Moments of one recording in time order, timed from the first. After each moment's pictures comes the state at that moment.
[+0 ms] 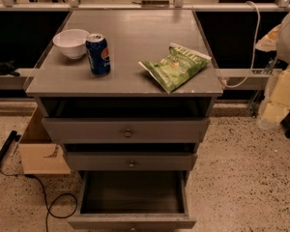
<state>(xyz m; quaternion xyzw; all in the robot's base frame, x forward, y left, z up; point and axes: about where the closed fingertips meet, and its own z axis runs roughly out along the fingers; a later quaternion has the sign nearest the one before) 0.438 -0.216 0.977 -0.60 0.78 -0.04 0.16</state>
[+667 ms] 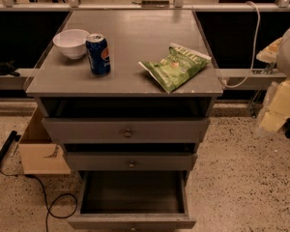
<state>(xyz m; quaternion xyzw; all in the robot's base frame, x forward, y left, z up) 0.438 -0.225 0.954 -0.59 0.79 -0.02 0.17</state>
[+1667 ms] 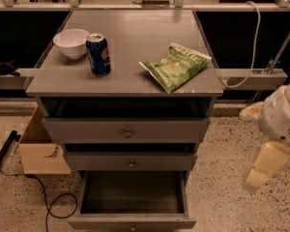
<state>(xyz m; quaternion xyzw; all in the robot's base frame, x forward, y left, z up) 0.388 -0.214 0.849 -0.59 0.80 0.08 0.14</state>
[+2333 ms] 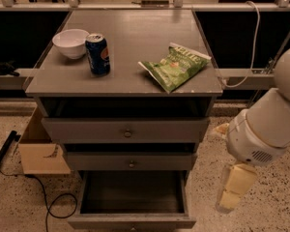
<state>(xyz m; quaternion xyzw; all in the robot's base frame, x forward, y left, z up) 0.363 -0.161 0.808 -0.63 0.76 0.12 0.12</state>
